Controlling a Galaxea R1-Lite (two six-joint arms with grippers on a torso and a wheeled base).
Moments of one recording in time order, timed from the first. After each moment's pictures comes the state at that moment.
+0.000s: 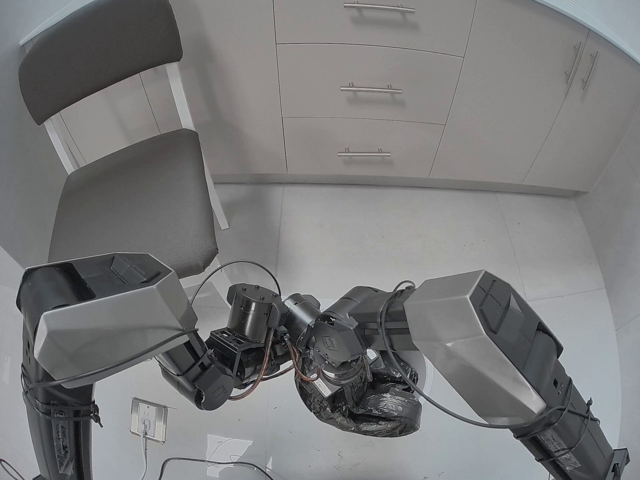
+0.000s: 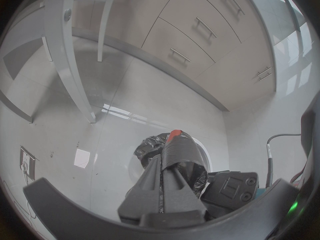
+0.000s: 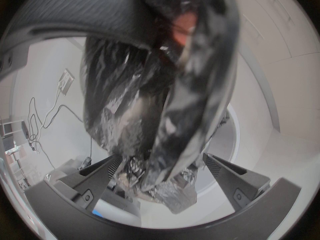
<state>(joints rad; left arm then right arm) -0.63 2.30 -0.85 -0.92 -0.02 -0.66 0.86 2.66 -2.00 0.68 -0.41 0.15</state>
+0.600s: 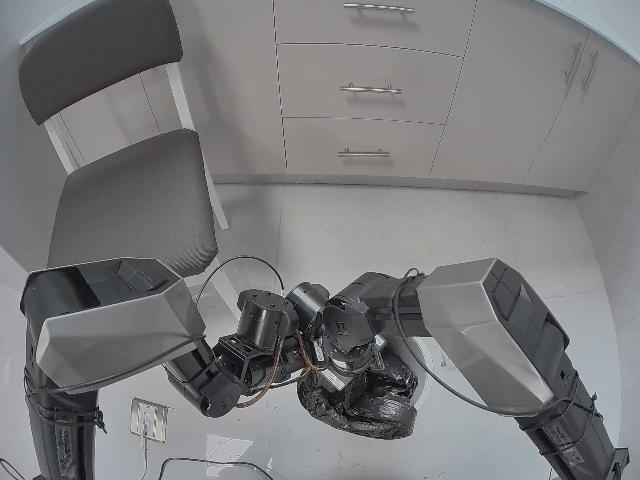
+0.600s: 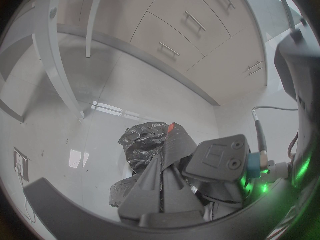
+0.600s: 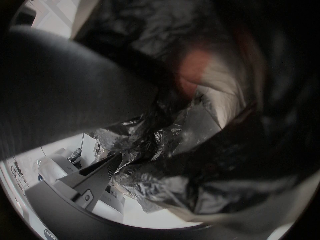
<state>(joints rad) -0.64 2.31 -0.85 -0.94 -0.05 -0.65 0.81 2.63 -2.00 0.72 -0.44 0.00</state>
